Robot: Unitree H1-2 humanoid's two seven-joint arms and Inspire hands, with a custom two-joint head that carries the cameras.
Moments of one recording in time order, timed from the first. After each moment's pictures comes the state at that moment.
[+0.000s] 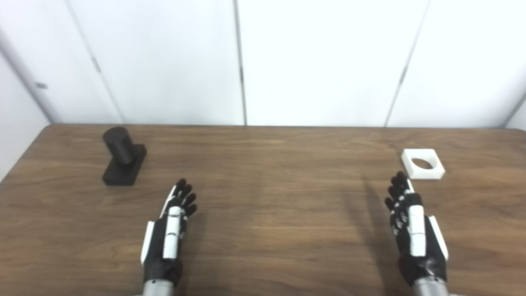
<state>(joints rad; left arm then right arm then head) 0.17 -0.03 0.01 -0.24 -0.07 0.03 0.00 0.18 0.11 -0.21 -0.34 0.02 0.11 0.14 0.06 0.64</state>
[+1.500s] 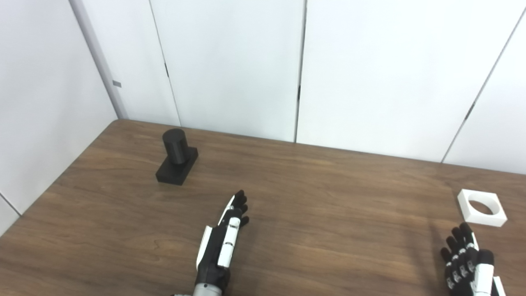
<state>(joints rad) 0.17 -0.05 -0.07 -0.16 0.01 -0.05 0.07 0.16 0.10 -0.28 -0.24 0.07 0.07 0.20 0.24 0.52</state>
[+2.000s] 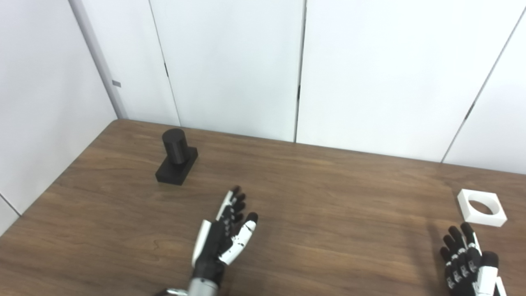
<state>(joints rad) 0.16 -0.01 -0.02 -0.38 0.16 0.17 0.04 0.16 0.10 -0.28 -0.25 0.10 0.07 0.19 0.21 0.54</state>
